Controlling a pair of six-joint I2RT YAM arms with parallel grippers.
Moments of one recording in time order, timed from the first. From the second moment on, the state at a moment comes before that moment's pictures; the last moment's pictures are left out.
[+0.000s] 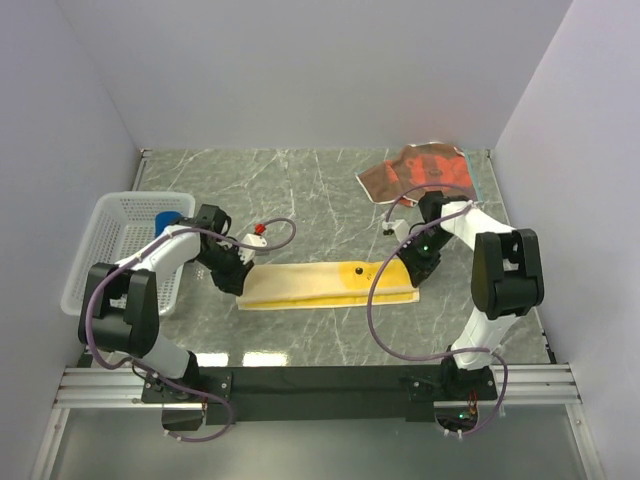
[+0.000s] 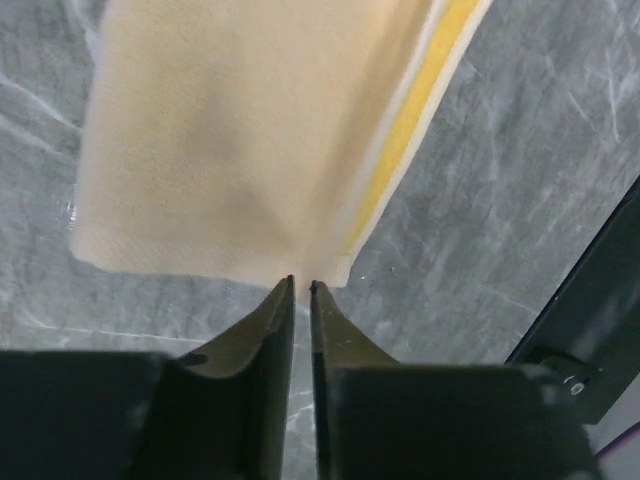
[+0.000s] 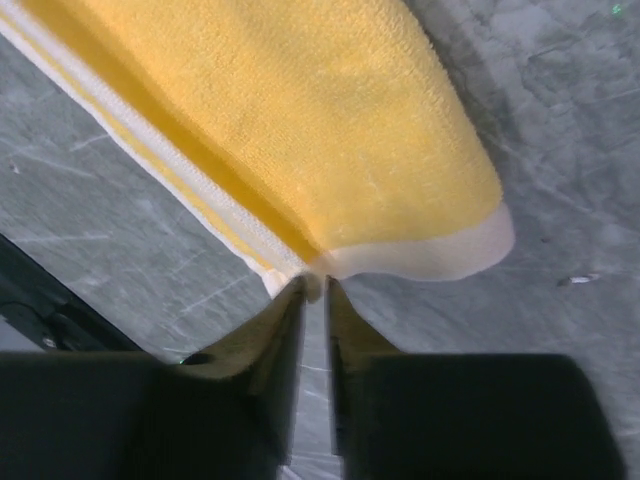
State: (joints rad) left arm -0.19 1.52 0.94 -0.86 0.51 0.82; right arm 0.09 1.76 1.14 -1.02 -0.34 -0.78
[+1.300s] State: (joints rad) left arm -0.20 1.67 0.97 -0.53 0.43 0.38; right arm 0.10 1.99 1.47 -0.88 -0.17 -0.40
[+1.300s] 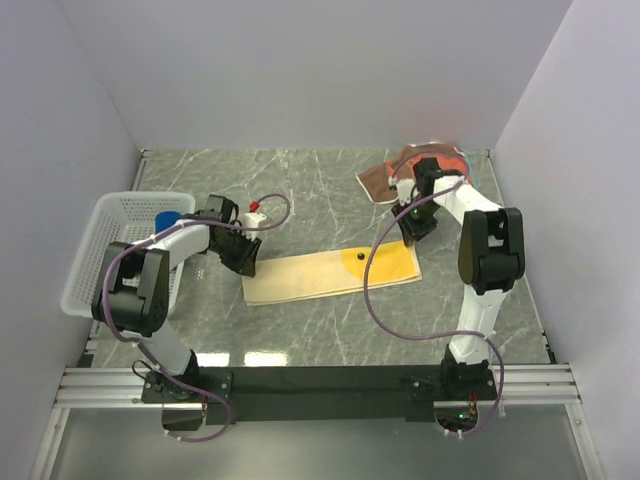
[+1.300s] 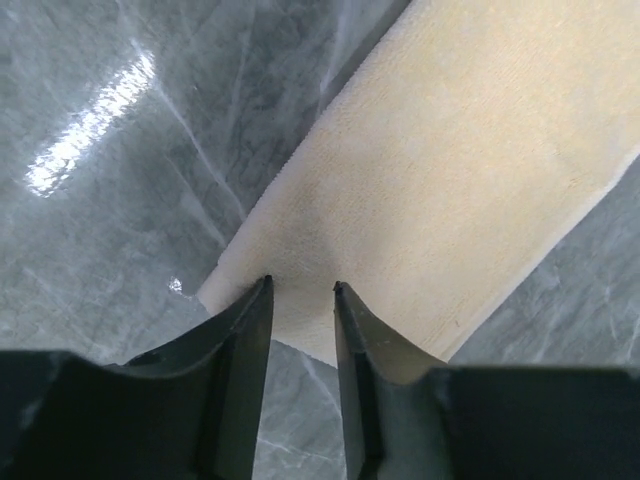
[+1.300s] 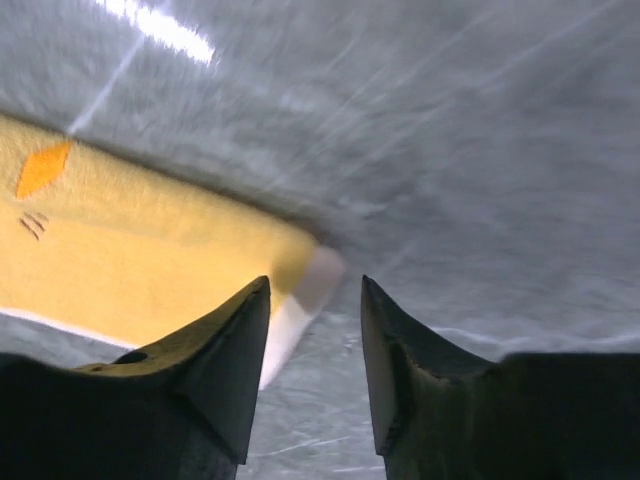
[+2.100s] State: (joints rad) left arm -0.20 1.50 1.00 -0.54 0.45 0.32; right arm 0.01 1.95 1.33 -0.89 -0.29 -0.18
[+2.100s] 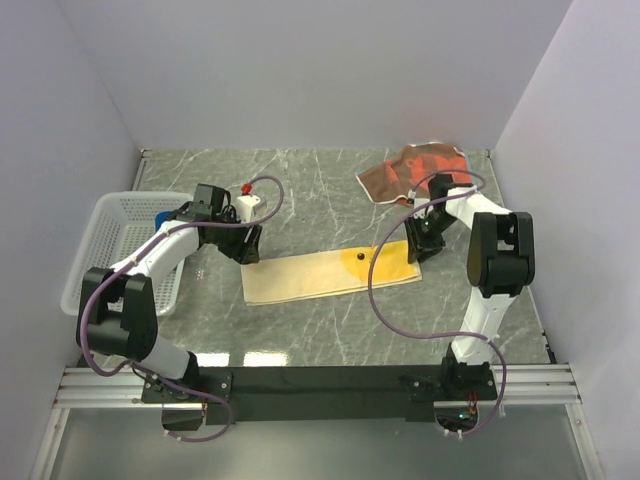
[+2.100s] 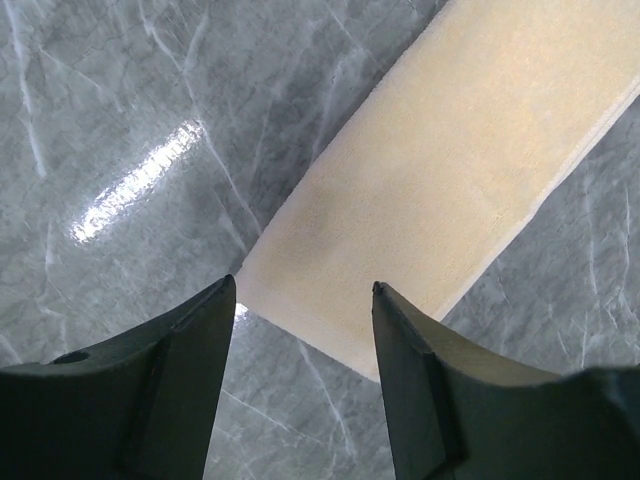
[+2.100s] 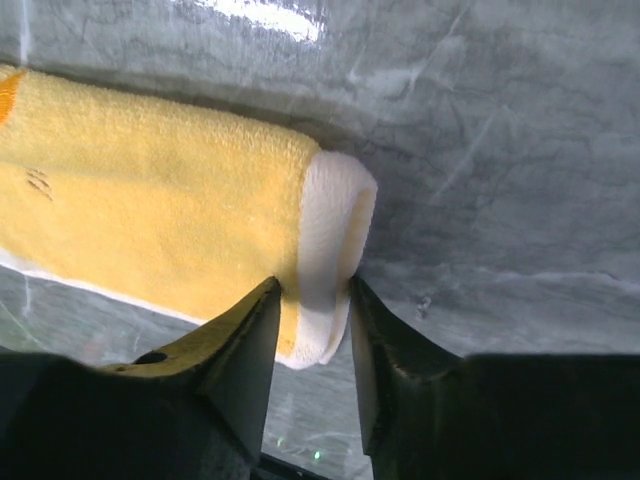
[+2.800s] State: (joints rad) left arm -0.18 1.48 1.02 -0.51 0.39 0.25; right arm -0.17 1.95 1.48 -1.00 -0.30 -0.24
